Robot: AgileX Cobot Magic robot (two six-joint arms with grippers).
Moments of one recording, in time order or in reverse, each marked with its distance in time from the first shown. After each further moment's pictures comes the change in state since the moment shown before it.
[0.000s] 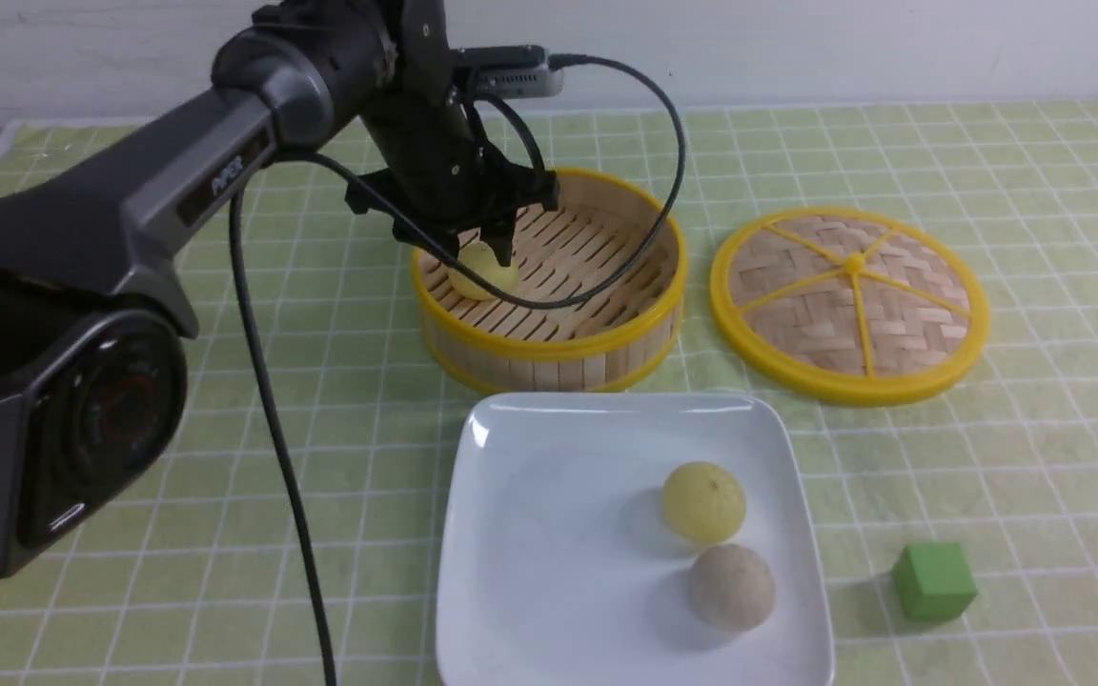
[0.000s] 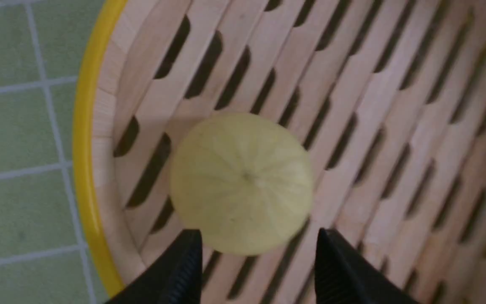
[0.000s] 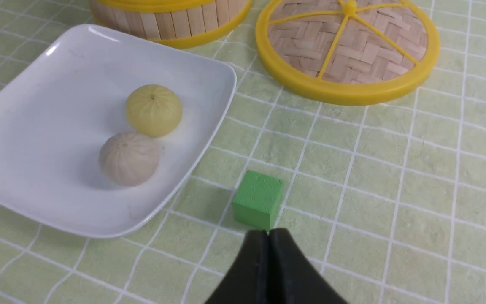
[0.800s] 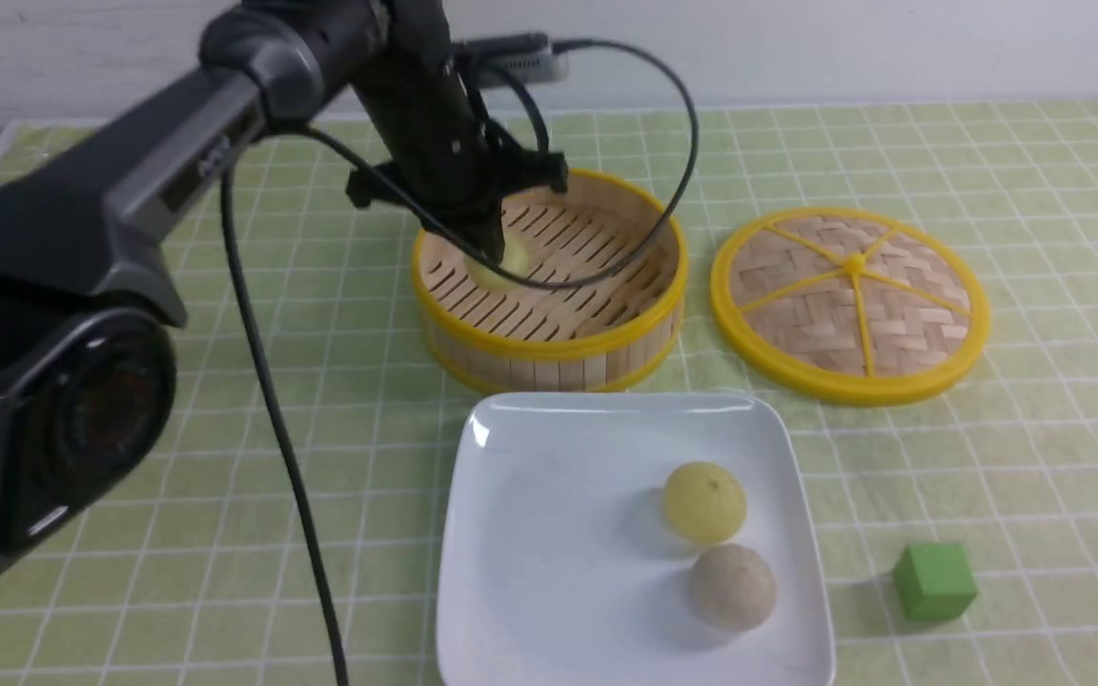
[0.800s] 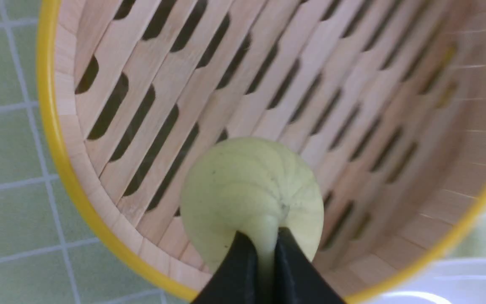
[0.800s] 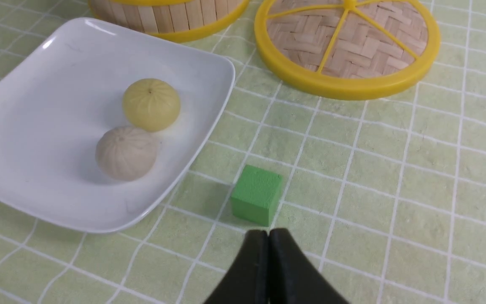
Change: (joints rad) right arm 0.000 0.000 0.010 -0.004 0.000 0.000; left arm 0.000 -0.084 -0.103 -0.125 0.191 0.011
